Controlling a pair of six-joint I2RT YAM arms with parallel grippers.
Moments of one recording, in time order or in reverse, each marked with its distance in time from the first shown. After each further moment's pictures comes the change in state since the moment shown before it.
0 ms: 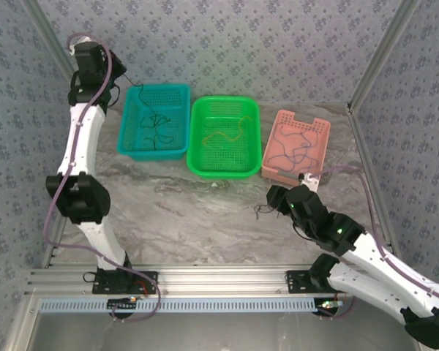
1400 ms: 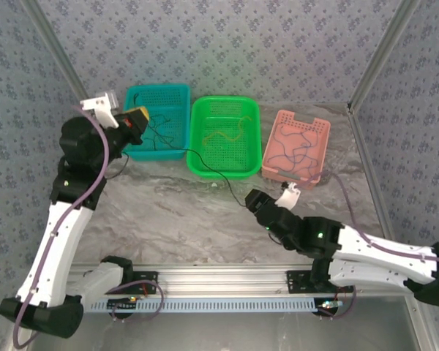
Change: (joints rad) left arm -0.225 -0.908 -0.816 0.124 0.345 0.141; right arm 0.407 0.137 0.082 0.063 0.313 0.410
